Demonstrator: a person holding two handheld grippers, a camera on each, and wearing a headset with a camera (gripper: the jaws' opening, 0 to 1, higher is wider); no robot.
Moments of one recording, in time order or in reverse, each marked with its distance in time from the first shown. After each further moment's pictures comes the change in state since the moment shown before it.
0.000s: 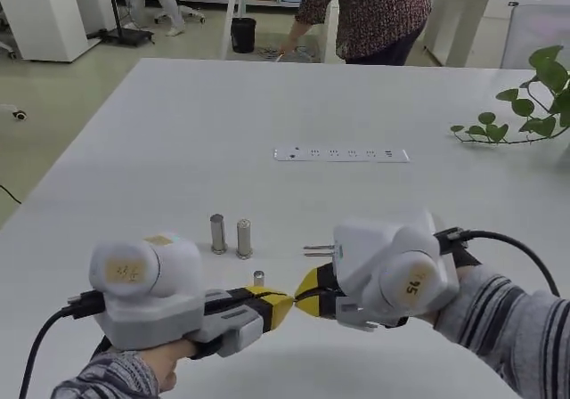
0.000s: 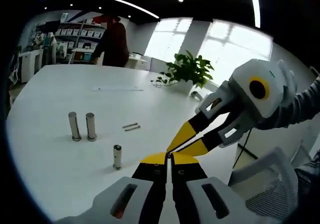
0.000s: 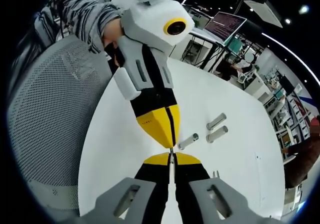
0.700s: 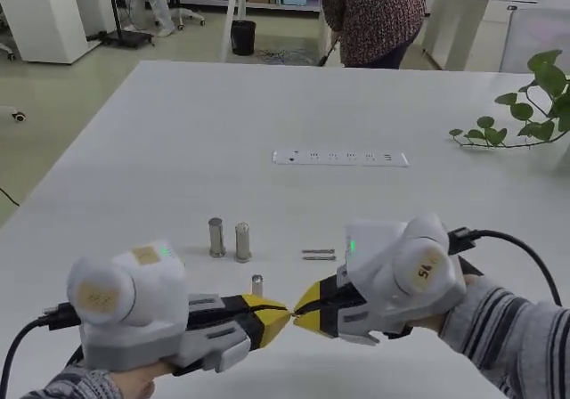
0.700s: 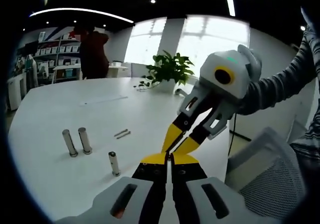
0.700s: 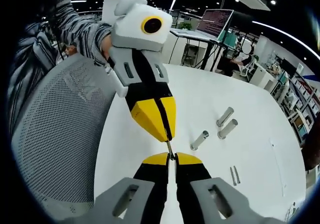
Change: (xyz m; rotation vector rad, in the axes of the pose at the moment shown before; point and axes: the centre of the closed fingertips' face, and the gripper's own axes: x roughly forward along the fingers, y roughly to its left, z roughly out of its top) left arm -0.014 -0.014 -0.002 0.171 -0.003 -0.116; right arm -0.001 0.013 0.001 0.165 -0.075 0.085
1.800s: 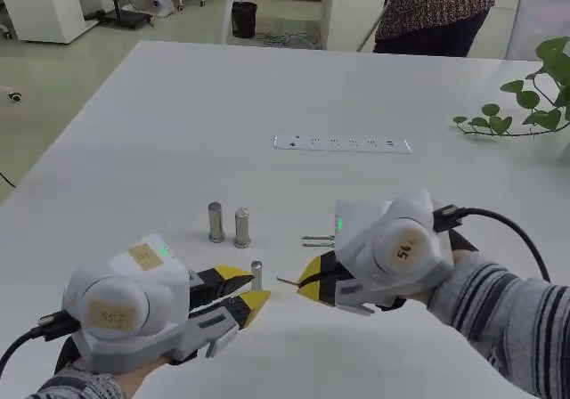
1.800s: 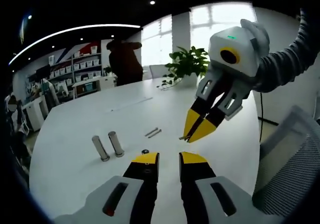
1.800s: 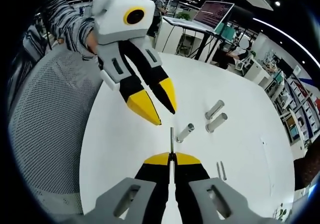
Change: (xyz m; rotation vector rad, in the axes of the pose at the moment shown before) left arm -0.008 0.047 -0.008 0.154 0.019 0.276; right arm 0.007 -0.031 -0.013 -0.041 0.124 -0.079
